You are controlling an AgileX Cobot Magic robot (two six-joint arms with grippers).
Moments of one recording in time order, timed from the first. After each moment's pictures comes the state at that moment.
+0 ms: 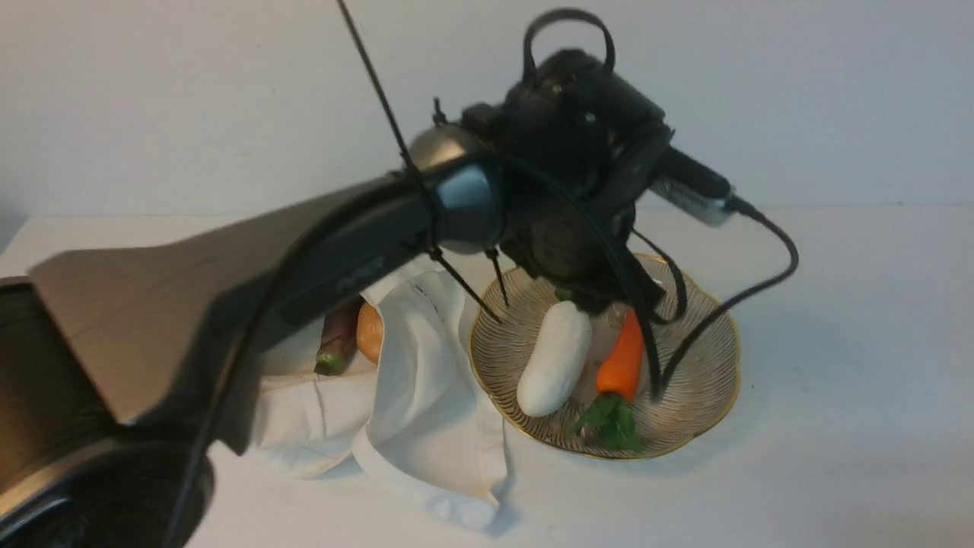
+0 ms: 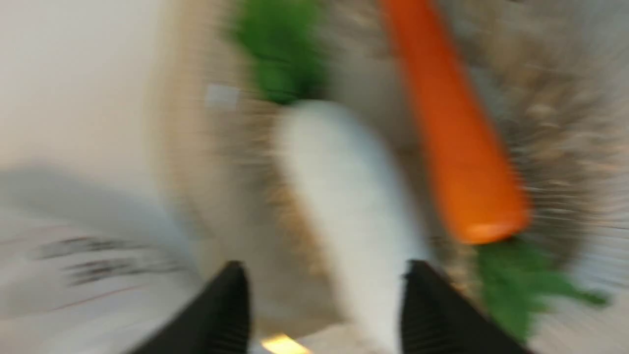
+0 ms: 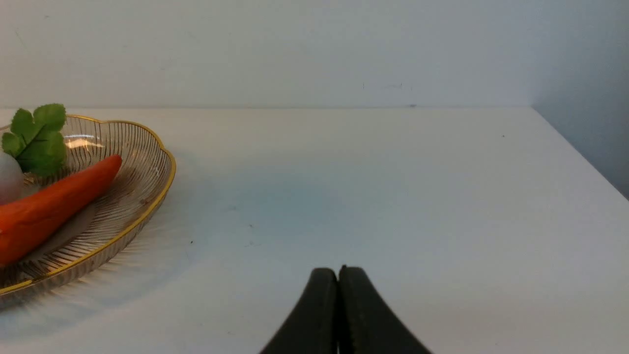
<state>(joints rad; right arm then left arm) -0.05 -0.02 0.02 -0.11 0.37 0.10 -0.78 2.06 -1.97 0.38 1.16 -0.21</state>
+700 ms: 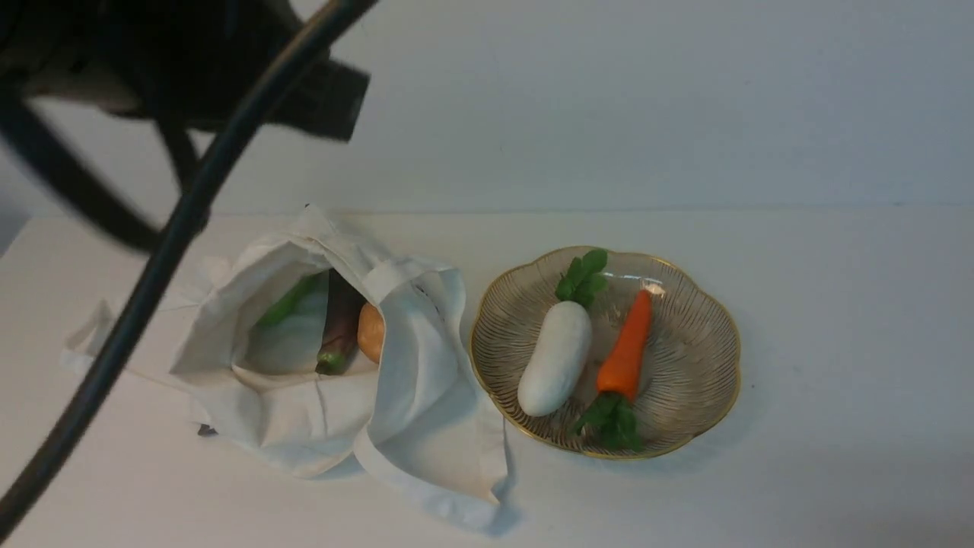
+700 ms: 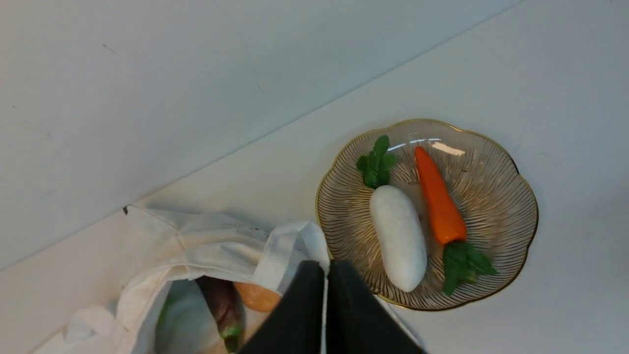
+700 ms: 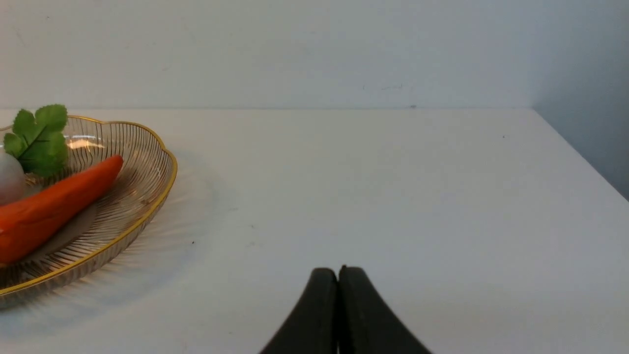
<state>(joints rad) -0.05 -0.02 0.02 -0.11 0.37 0.10 -0.78 1.11 -1.40 0.31 0.98 -0.26</state>
